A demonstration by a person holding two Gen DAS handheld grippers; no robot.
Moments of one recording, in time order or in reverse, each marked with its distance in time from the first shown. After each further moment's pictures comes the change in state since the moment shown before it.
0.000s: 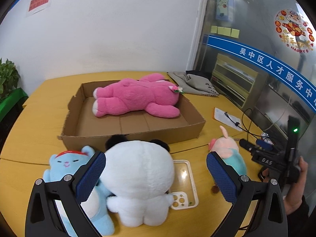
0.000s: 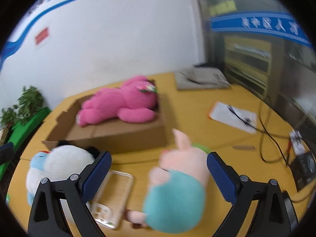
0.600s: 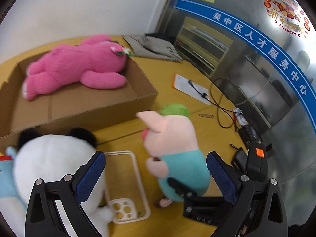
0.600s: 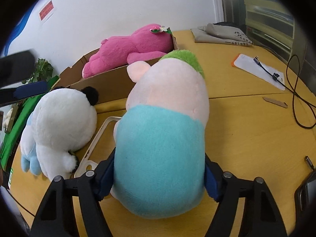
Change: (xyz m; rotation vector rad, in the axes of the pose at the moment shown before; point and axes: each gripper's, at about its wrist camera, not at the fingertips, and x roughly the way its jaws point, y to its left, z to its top) left arm 0.127 -0.086 0.009 0.017 0.291 -0.298; right arm 0.055 0.019 -0.067 -0.099 0.208 0.168
